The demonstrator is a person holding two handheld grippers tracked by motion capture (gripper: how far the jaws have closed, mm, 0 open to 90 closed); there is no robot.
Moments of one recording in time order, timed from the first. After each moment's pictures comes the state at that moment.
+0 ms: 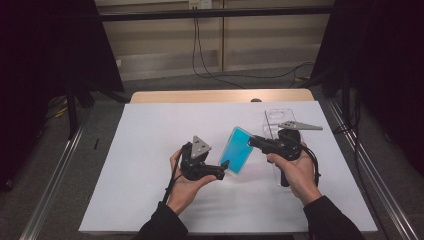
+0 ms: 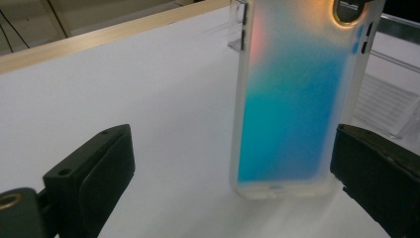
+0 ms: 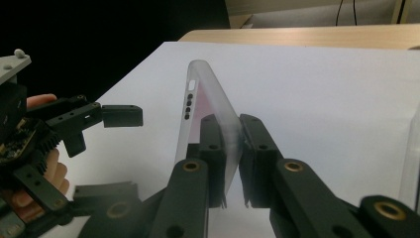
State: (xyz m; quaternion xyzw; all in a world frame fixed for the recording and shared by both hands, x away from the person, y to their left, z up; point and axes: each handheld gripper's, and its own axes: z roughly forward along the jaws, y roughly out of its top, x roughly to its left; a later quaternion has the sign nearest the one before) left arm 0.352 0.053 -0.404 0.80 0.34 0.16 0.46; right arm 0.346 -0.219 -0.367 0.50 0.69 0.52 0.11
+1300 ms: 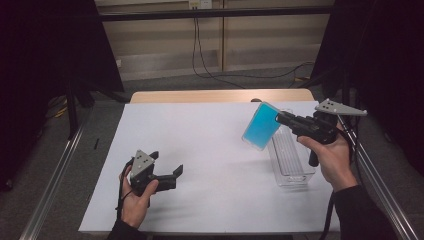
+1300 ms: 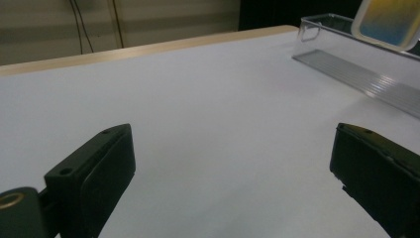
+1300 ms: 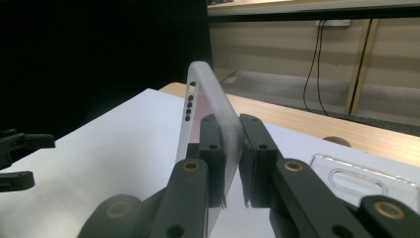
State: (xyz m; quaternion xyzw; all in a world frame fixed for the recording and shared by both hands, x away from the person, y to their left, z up) left arm 0.324 0.177 -0.413 0.73 0.40 0.21 0.51; right arm 0.352 -0.285 -0.316 0.44 0.68 0.55 0.21
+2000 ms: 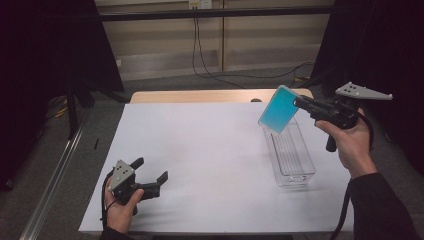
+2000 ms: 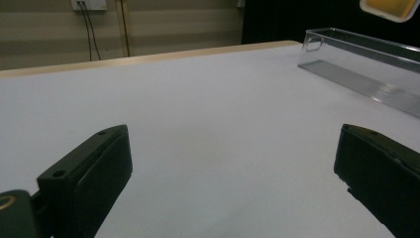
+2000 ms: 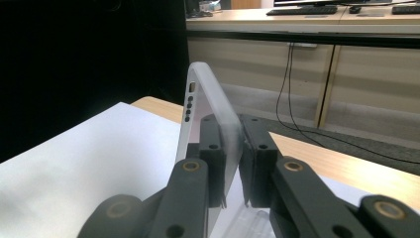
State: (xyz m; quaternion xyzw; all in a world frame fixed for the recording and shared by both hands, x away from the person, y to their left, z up) left arm 0.309 0.216 -0.428 0.72 0.39 0.23 0.53; right arm 0.367 -0.323 -0.287 0.44 0.67 0.54 0.25
